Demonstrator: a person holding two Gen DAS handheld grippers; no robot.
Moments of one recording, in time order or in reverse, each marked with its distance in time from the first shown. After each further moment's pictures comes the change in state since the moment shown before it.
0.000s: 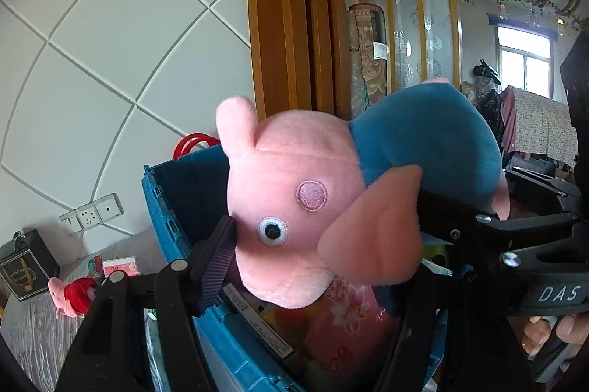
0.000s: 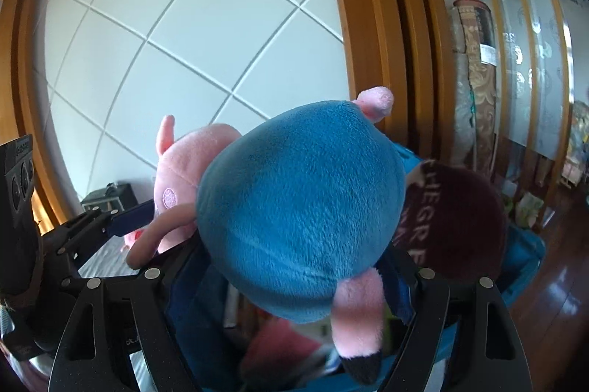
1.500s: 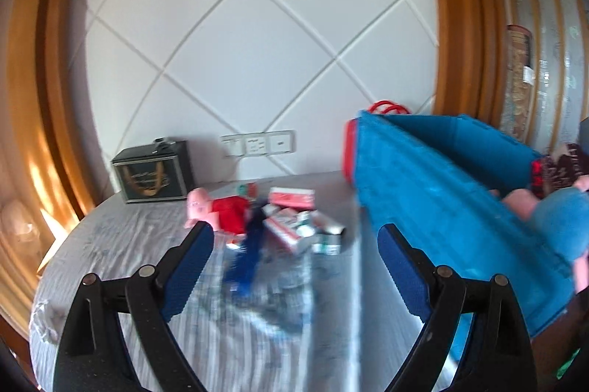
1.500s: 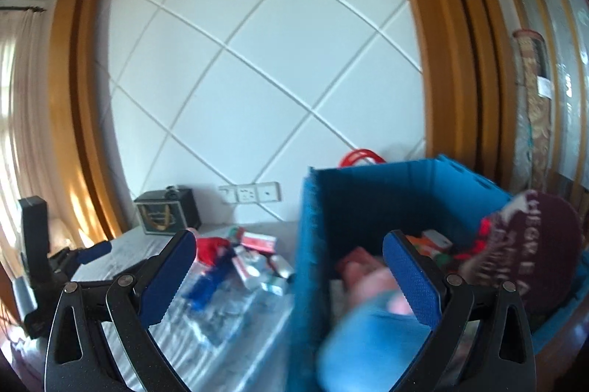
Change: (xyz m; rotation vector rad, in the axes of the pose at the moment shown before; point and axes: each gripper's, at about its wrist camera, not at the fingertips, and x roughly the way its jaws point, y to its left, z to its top) left arm -0.137 0.224 -0.121 -0.293 0.056 0.500; right arm -0.007 0.127 -0.007 -0.100 -0.103 0.217
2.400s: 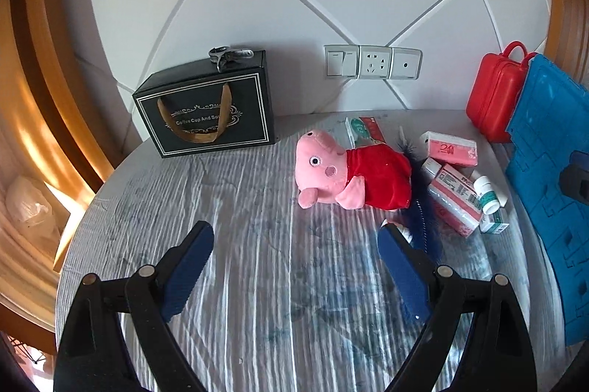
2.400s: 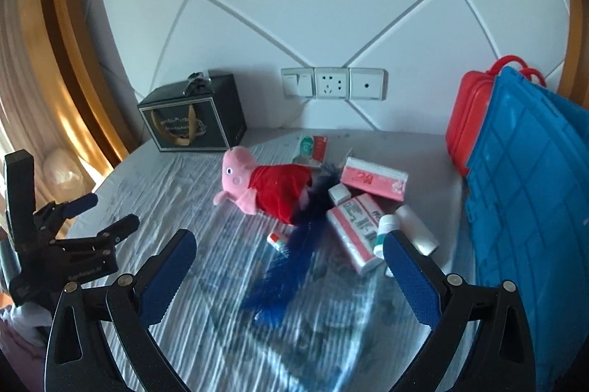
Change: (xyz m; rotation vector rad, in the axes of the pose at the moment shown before) left arm 0.266 0.247 0.002 -0.014 0.333 0.089; right arm 0.356 0.199 -0.049 -0.049 0.523 0.101
